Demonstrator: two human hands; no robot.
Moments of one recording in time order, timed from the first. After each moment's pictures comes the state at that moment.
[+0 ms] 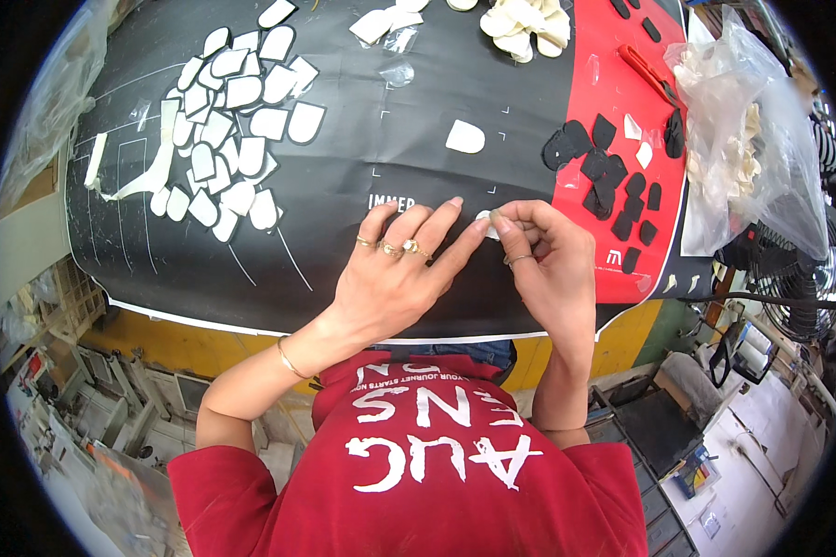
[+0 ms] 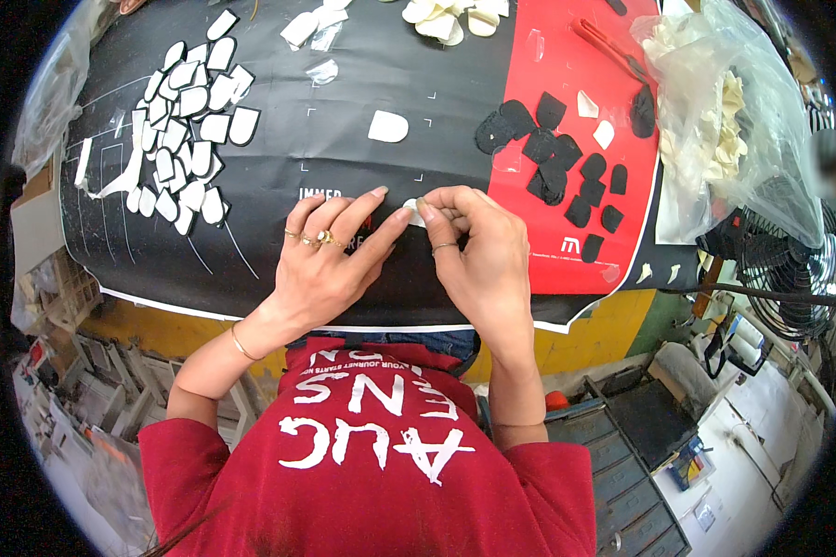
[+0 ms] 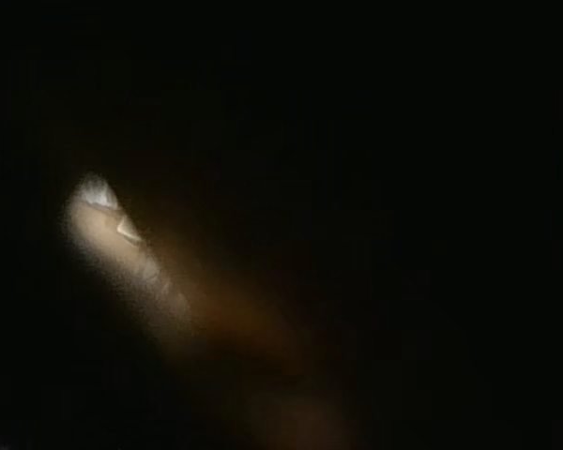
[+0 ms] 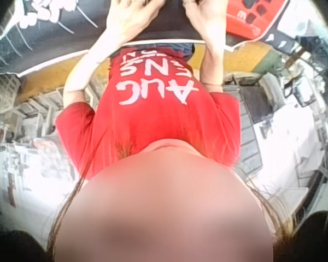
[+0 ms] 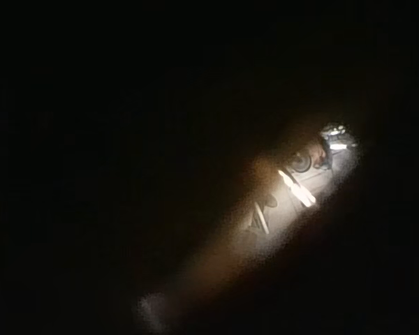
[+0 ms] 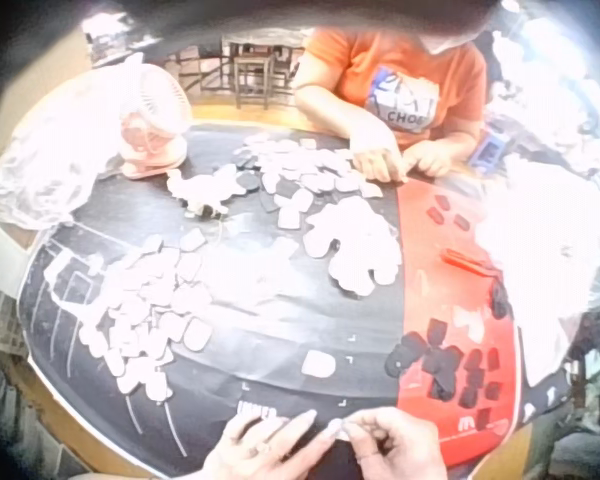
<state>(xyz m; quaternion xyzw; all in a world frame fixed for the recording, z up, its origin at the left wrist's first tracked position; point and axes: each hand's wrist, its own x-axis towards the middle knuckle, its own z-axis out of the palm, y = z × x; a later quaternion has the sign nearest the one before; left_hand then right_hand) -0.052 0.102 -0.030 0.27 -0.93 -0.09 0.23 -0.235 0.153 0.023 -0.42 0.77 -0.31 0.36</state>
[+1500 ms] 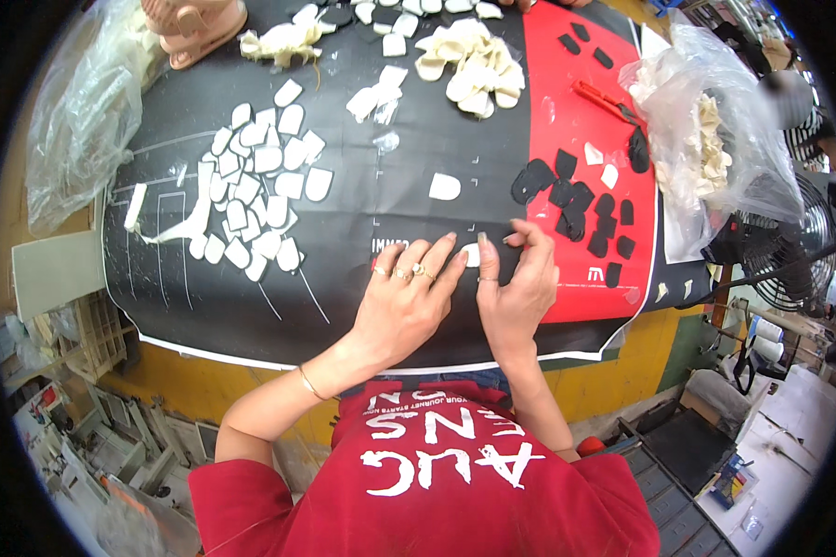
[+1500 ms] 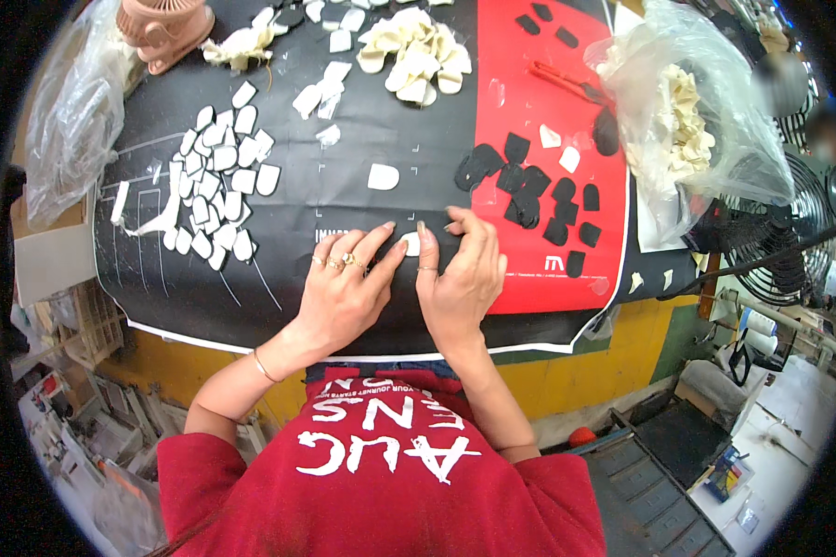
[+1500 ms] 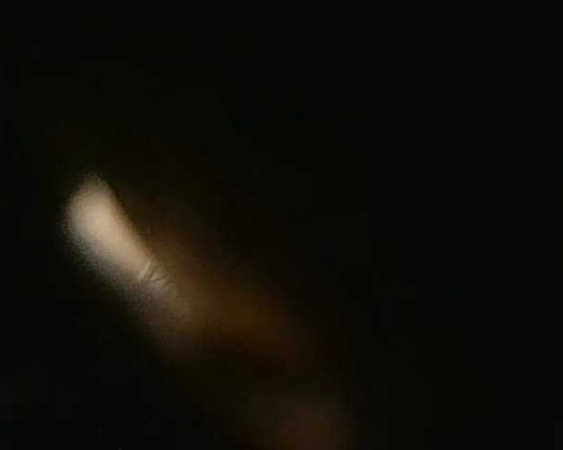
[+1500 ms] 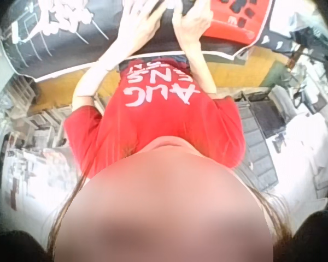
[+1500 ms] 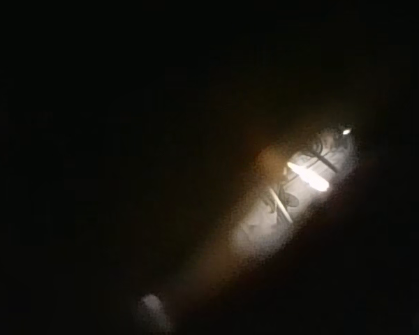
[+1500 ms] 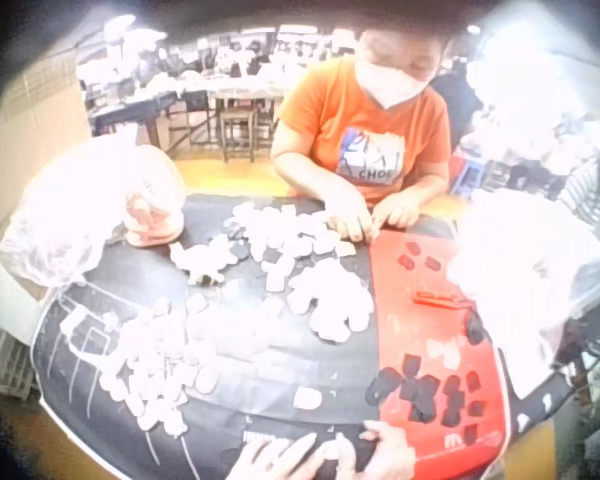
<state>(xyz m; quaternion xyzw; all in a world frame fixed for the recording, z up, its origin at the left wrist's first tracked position) -0.059 0.100 -0.022 0.25 -0.94 -0.12 0.20 -0.205 0.162 -0.016 -0.45 0.83 -0.33 0.00</state>
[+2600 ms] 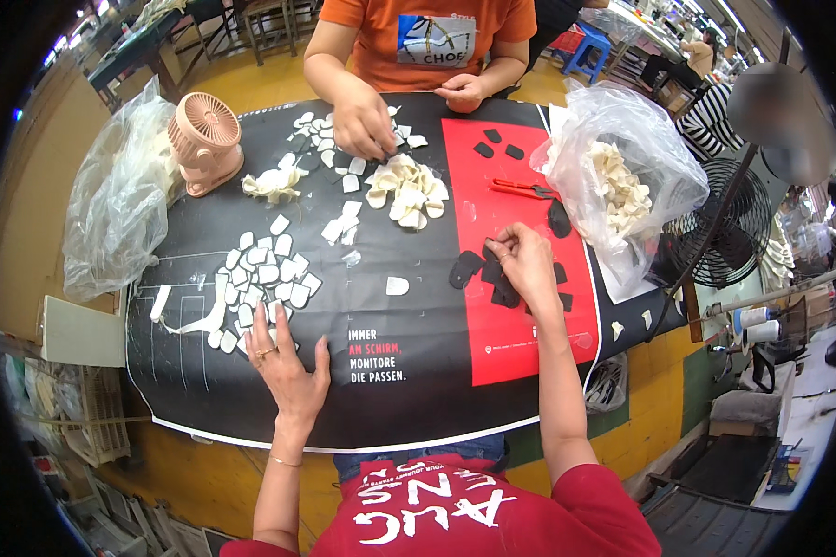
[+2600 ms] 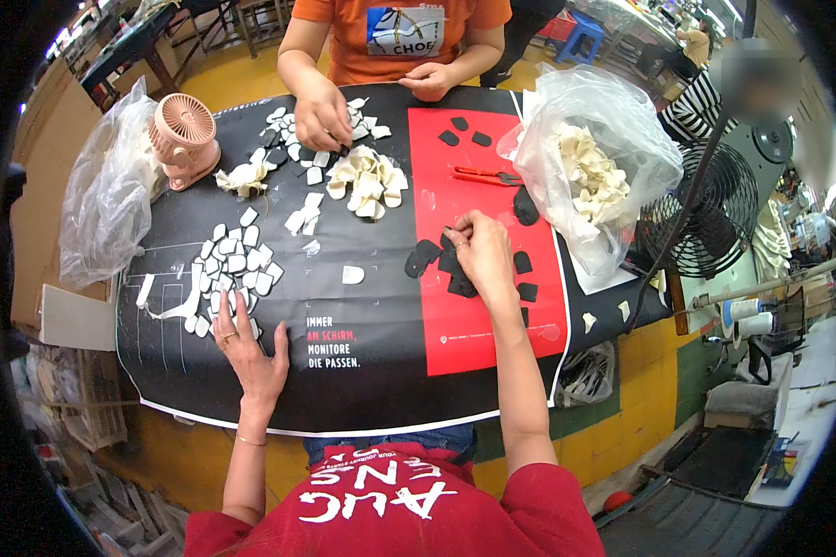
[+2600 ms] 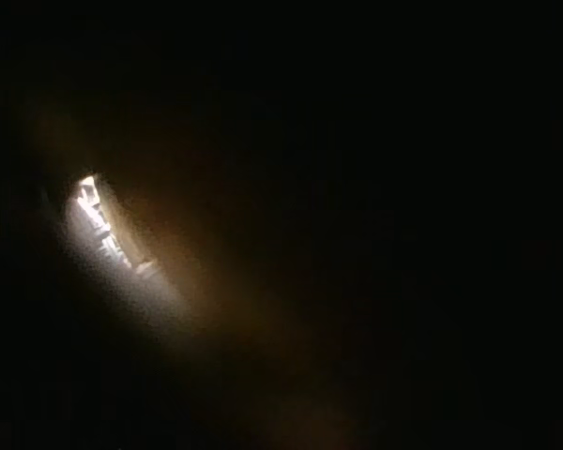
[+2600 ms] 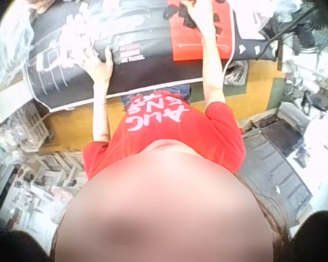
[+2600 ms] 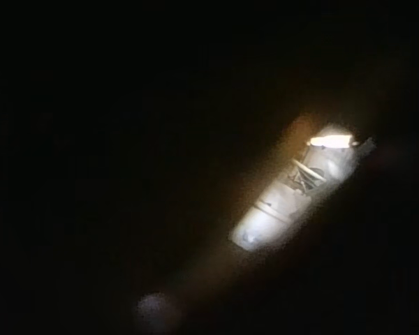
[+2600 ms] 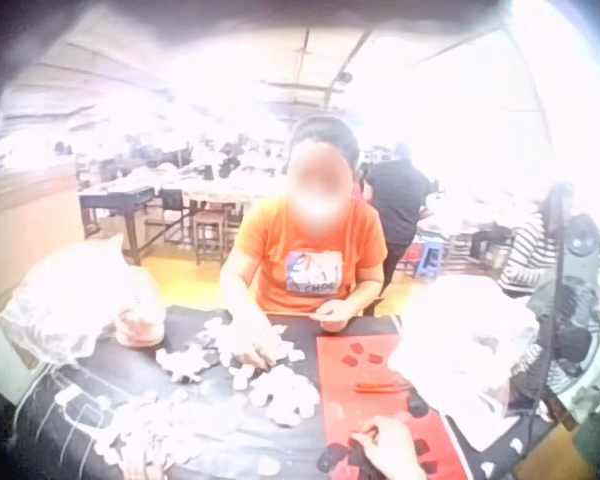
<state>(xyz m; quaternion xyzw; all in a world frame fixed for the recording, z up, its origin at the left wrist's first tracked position) 0.012 0.070 -0.026 0.49 -0.82 -0.01 0.31 -0.350 0.103 0.007 -0.44 0.83 -0.33 0.13</state>
